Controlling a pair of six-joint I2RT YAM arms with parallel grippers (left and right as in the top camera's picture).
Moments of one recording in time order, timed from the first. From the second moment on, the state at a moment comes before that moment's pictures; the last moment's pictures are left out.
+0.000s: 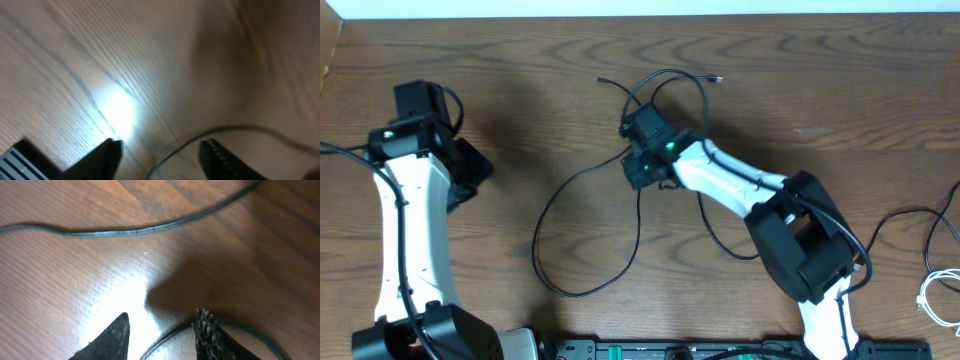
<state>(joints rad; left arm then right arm) 0.27 1.50 1.31 -1.19 -0.11 -0.55 0.71 2.11 1.49 -0.52 -0.05 0.26</state>
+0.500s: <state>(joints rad) 0.23 1.58 1.05 -1.05 0.02 -0.46 0.45 1.81 1.61 -0.87 0.17 0.23</state>
